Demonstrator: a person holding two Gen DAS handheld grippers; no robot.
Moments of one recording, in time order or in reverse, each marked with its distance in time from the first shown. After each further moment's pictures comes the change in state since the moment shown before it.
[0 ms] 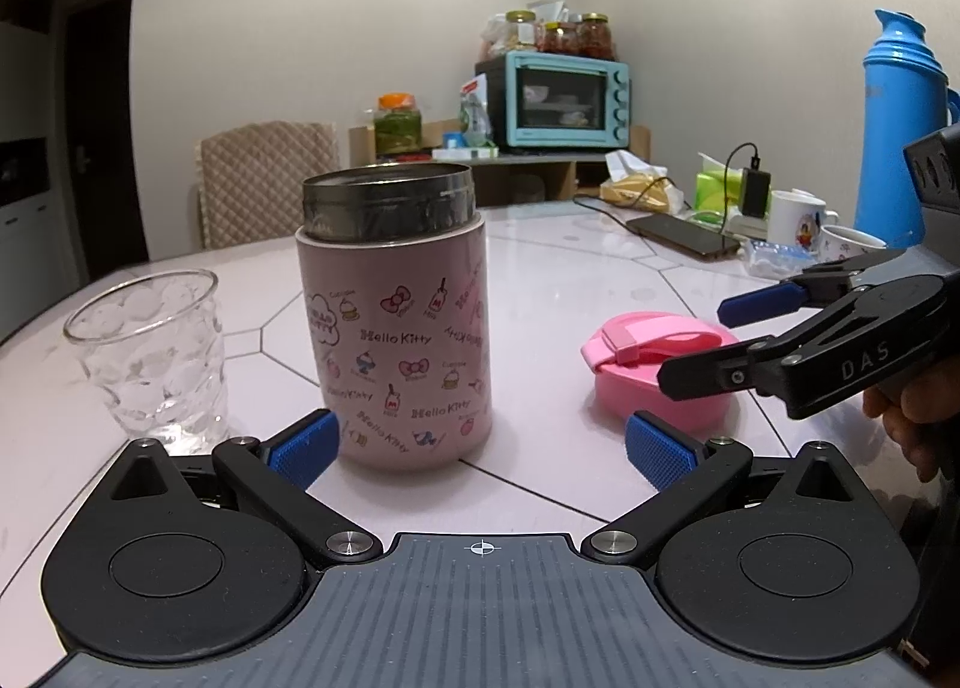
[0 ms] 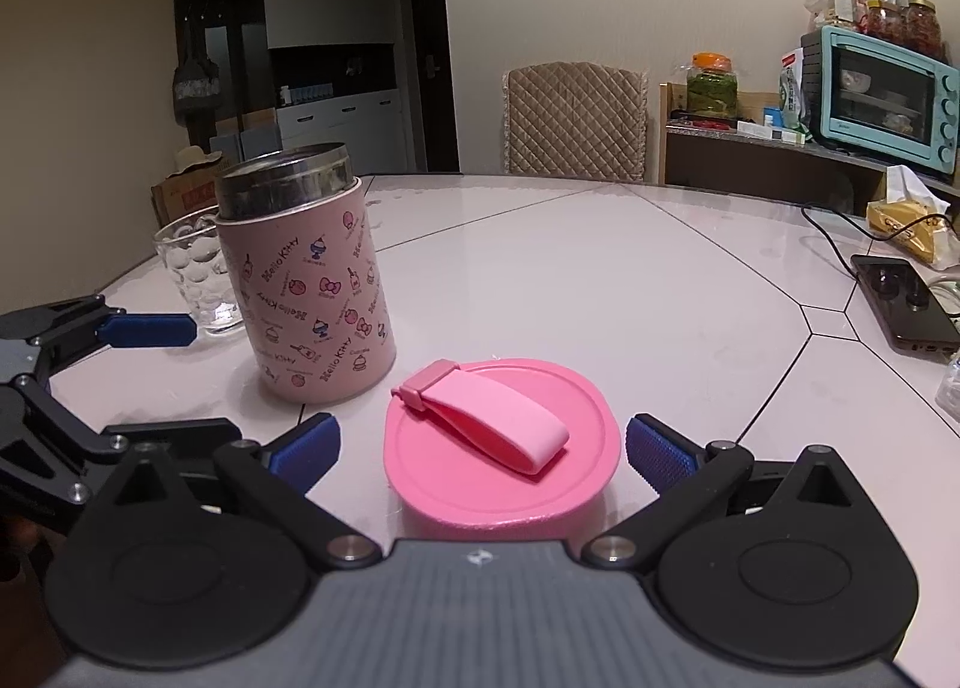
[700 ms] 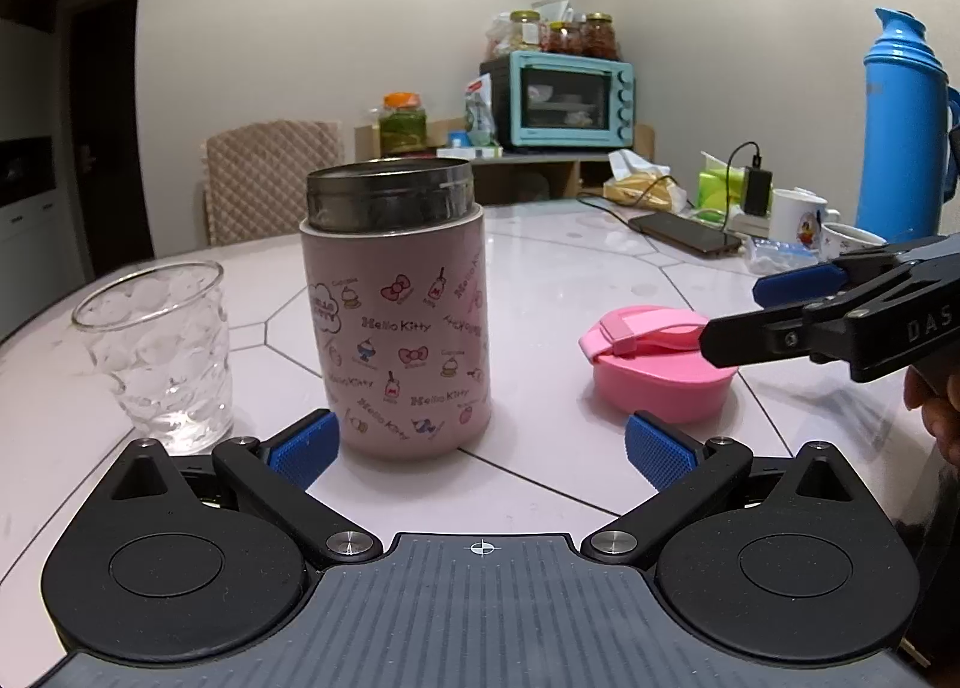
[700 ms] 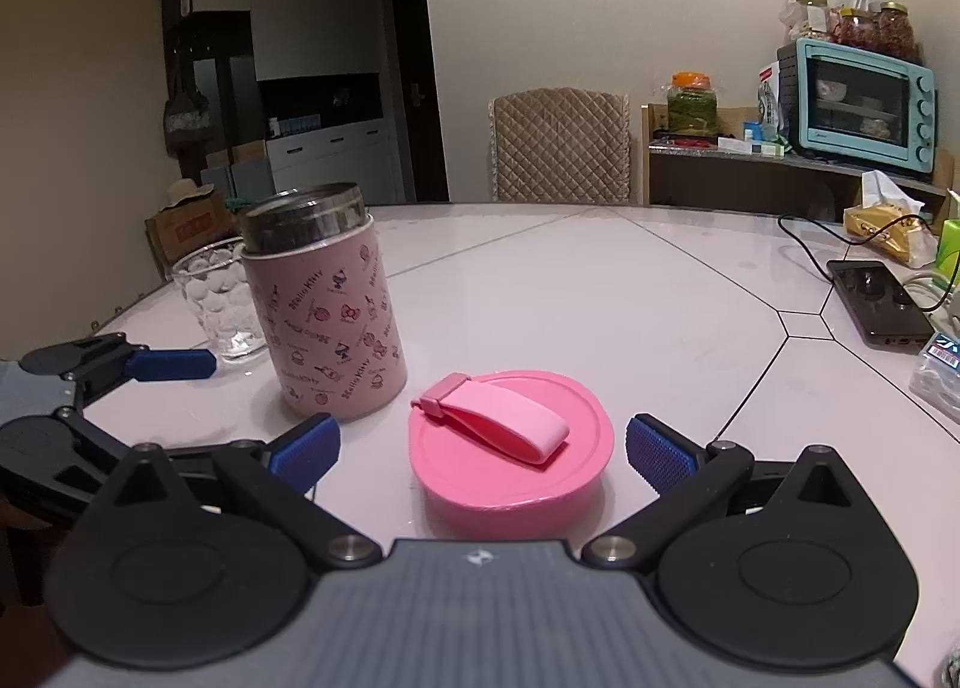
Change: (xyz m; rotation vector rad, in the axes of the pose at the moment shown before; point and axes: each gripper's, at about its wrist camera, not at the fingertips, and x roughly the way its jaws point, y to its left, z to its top) left arm -0.007 -0.004 -0.005 -0.005 -0.002 0.010; right arm -0.031 0.010 -0.003 0.039 -0.066 -0.019
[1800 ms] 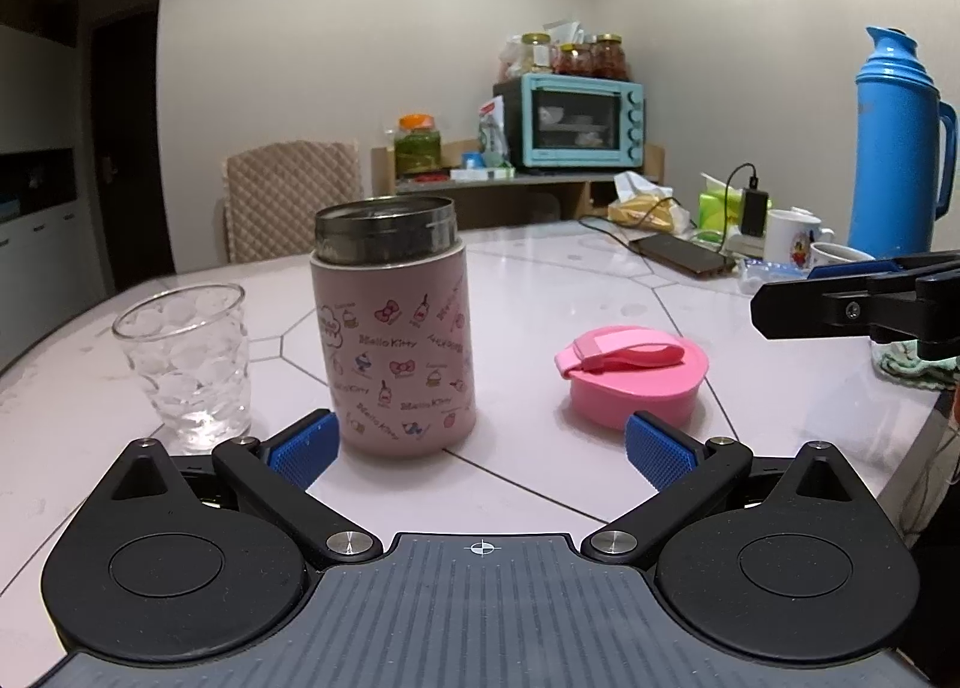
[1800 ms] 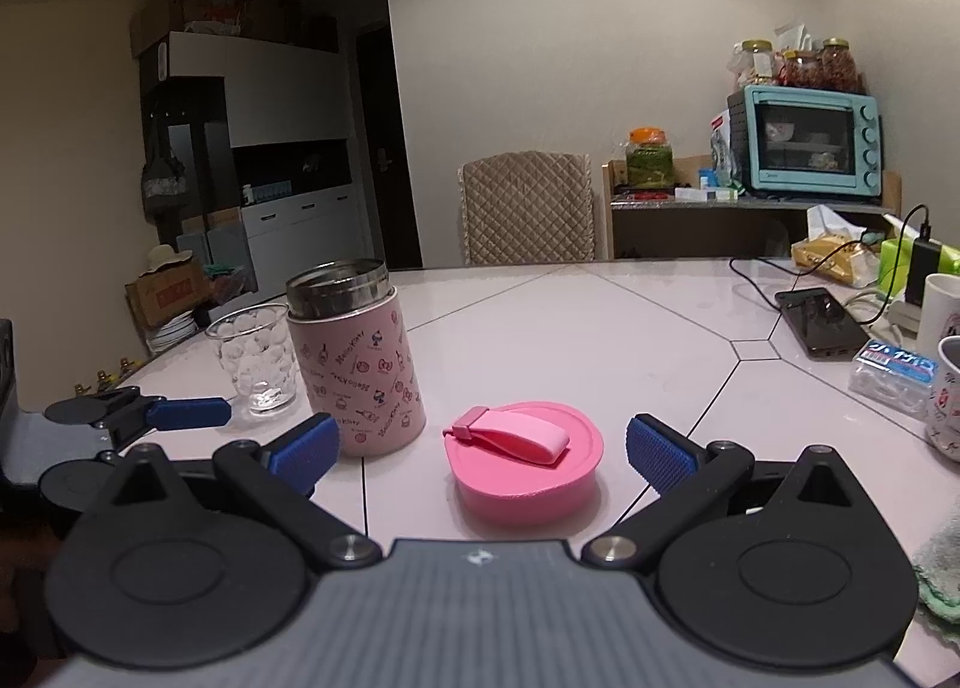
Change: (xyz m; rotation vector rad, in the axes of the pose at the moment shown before) left arm -0.031 -0.019 0.001 -0.011 -0.038 0.046; right arm -0.061 0.027 -0.007 0.049 -0.128 -0.081
